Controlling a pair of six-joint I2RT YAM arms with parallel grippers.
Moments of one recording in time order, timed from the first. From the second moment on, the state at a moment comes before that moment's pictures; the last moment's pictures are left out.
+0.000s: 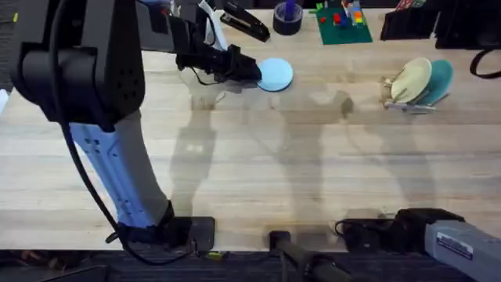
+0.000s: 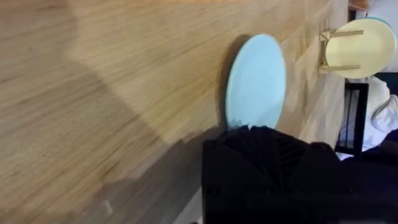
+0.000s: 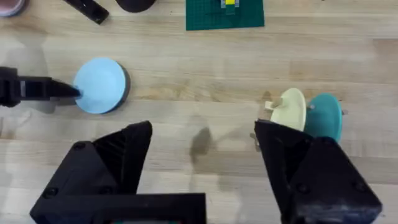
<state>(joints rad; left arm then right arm) -0.10 2.13 1.32 -0.37 0.95 -0.13 0.00 1.15 1.23 -0.85 -0.06 0.02</state>
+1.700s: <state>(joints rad) -0.15 2.12 1.34 -0.40 0.82 -0.19 0.19 1.59 1.24 -0.55 -0.23 0.06</state>
